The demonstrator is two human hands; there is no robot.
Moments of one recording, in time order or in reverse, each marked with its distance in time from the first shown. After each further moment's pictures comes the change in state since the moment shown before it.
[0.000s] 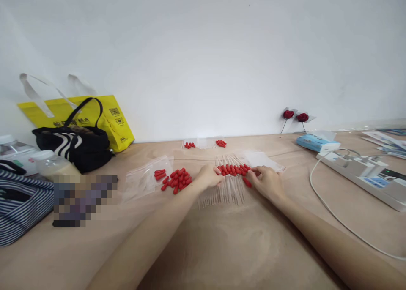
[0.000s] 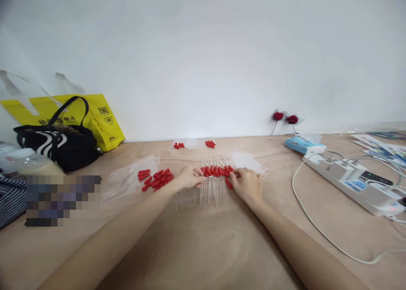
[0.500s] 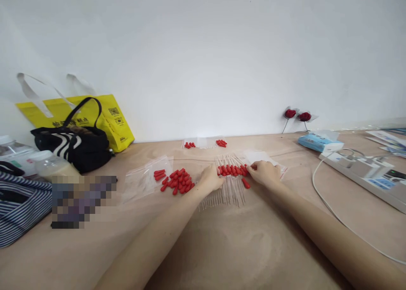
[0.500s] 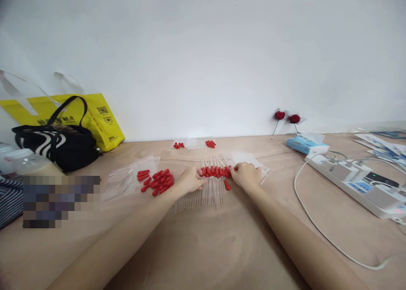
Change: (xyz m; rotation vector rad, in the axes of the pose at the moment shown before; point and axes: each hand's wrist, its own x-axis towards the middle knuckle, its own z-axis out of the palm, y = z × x) left_hand -0.001 -0.001 0.008 0.170 0.148 0.082; right_hand 0.035 -0.004 0.007 -0.142 -0.152 0.106
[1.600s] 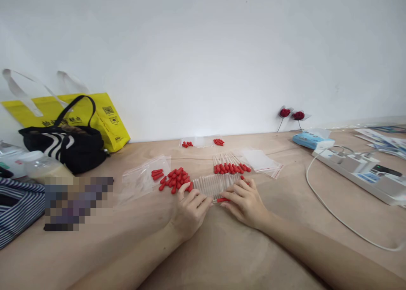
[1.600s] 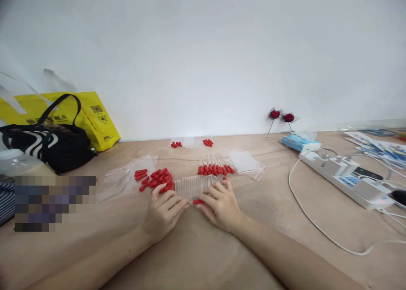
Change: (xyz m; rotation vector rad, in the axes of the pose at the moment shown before) left_hand -0.085 -0.058 -0.012 0.440 0.591 0.944; right_hand -0.091 -0.031 0.006 0.382 0.356 -0.935
